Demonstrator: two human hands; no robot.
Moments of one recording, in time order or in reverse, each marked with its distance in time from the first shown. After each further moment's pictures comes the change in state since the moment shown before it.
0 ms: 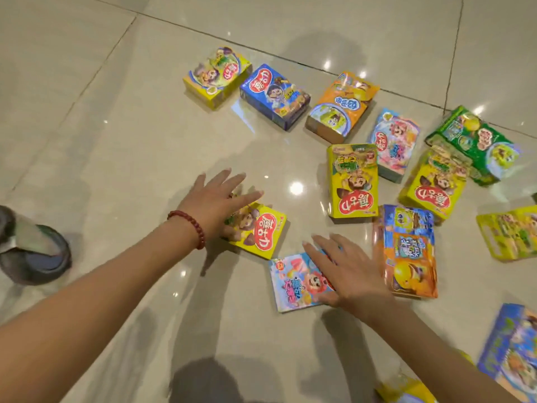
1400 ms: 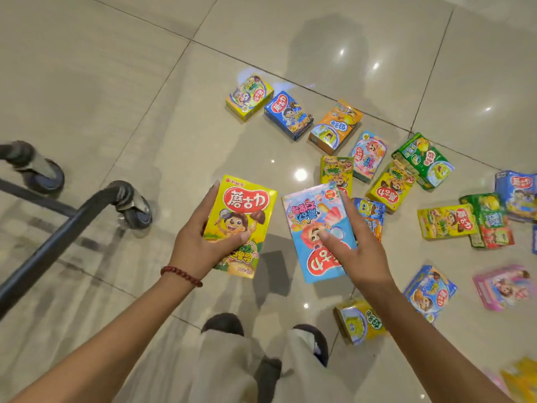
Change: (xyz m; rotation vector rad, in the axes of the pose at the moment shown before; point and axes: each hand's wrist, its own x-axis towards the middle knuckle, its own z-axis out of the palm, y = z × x) left_hand -0.236 0.058 -0.132 -1.502 0.469 -0.445; right_hand -0.114 -0.075 -0.214 1.287 0.297 0.430
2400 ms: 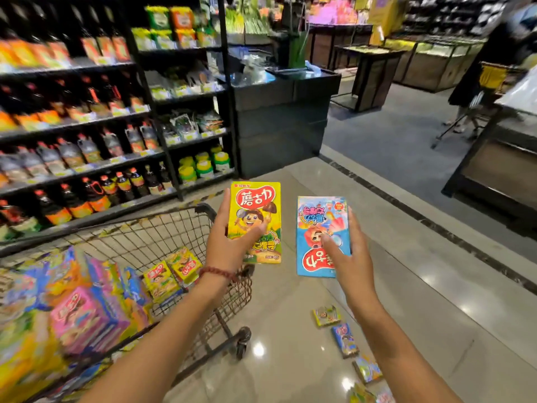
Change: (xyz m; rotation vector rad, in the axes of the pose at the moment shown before) left_hand -0.254 0.551 -0.300 -0.413 0.771 0.443; right_hand -0.198 -0.649 -0.016 0.212 -0.267 -0.538
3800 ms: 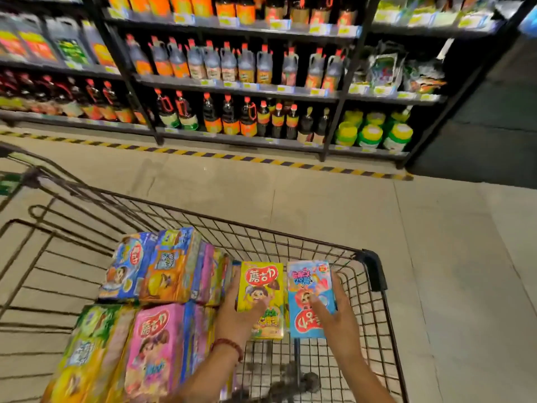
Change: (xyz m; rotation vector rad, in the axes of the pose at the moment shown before) left_hand 0.156 -0.260 -0.268 0.139 0.708 -0.671; right_hand 0.166 0.200 0.425 -0.382 -0.787 0.349
